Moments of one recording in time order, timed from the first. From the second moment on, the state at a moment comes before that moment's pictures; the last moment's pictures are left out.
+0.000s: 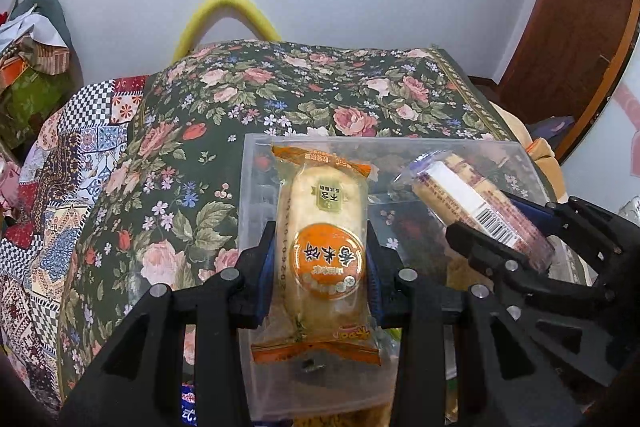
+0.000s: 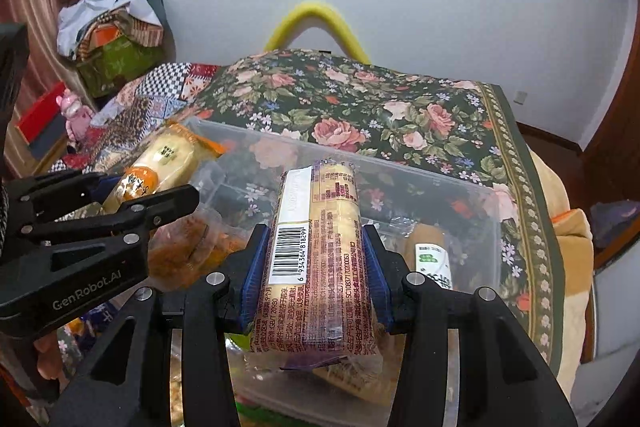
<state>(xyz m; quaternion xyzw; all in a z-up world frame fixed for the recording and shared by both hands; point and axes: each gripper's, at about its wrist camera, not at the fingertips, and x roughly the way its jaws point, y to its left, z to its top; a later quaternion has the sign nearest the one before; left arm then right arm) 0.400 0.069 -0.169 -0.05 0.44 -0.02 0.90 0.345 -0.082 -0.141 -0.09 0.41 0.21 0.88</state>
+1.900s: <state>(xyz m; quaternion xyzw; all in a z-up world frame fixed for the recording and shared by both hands) 0.153 0.116 -0.183 -0.06 0.47 -0.02 0.88 0.160 -0.077 -0.183 -0.08 0.47 0.24 0.84</state>
